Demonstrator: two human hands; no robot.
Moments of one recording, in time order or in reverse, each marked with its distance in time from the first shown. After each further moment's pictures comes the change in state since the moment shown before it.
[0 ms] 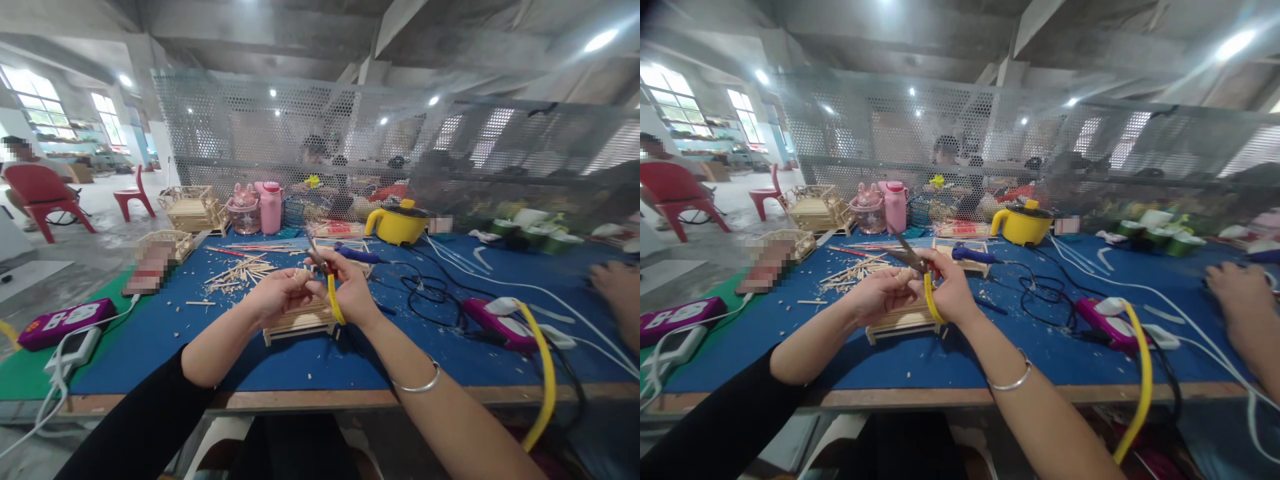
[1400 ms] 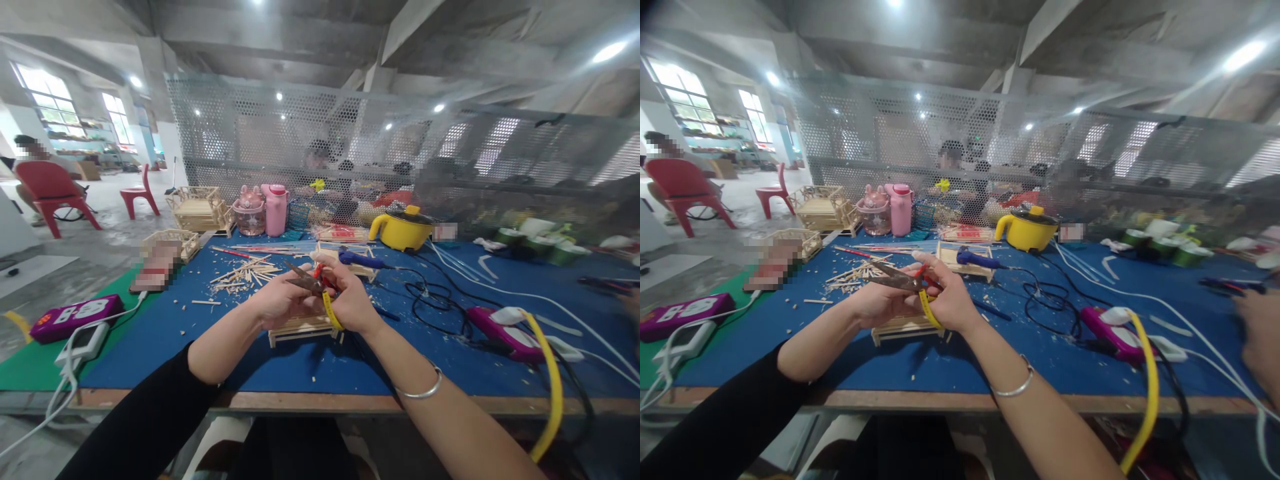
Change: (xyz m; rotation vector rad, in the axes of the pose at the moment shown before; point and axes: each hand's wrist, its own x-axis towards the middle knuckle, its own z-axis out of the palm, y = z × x) left_hand -0.003 -0.004 -0.003 -0.005 -0.169 0.057; right_hand -0.004 -0.001 0.011 0.273 -0.177 0.113
